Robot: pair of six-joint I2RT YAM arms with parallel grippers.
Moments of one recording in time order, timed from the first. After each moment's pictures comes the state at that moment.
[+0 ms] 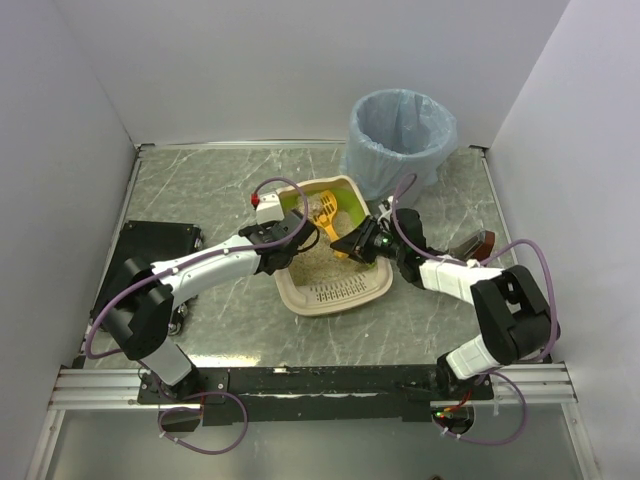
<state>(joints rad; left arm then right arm) -0.81 1.59 1.14 -0.57 -0.68 -0.97 0.40 1.49 0.66 0.40 -0.52 1.09</state>
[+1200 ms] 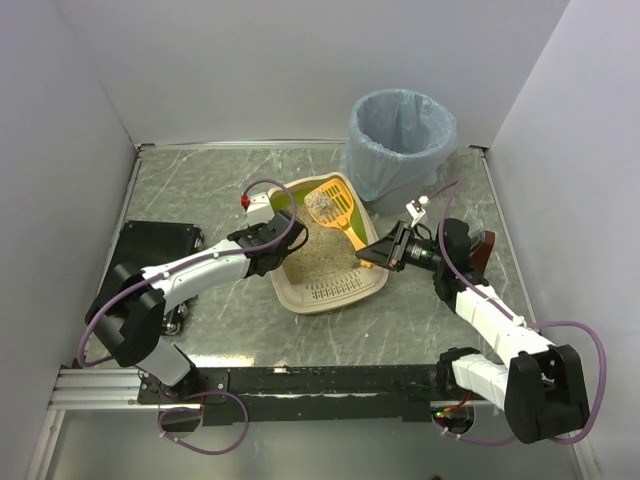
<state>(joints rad) -0.76 1.54 1.05 -0.46 -0.64 -0.95 0.20 1.05 0.51 0.27 -0.86 0.95</state>
